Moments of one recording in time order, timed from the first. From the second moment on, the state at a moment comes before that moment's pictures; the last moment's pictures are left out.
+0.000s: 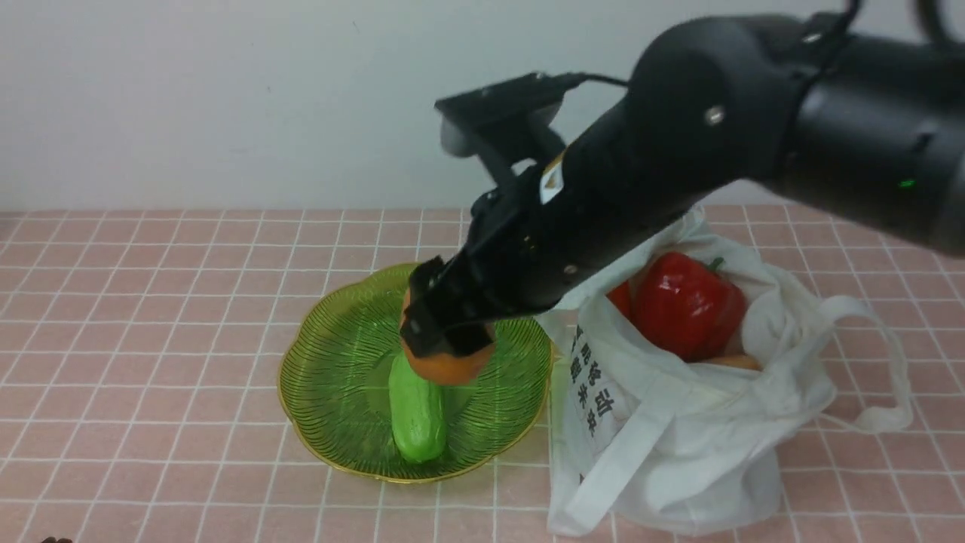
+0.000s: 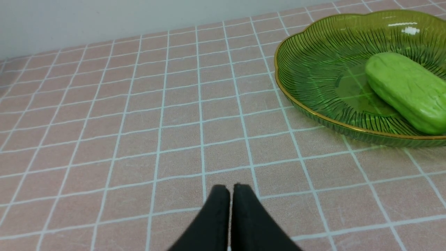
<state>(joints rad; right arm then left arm) 0.75 1.79 -1.56 0.23 0.94 -0.11 -0.10 -0.01 0.03 0.03 0.38 0.06</state>
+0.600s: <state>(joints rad) 0.75 2.06 -1.65 -0.06 0.90 0.10 -0.10 -0.01 0.03 0.03 0.38 0.06</state>
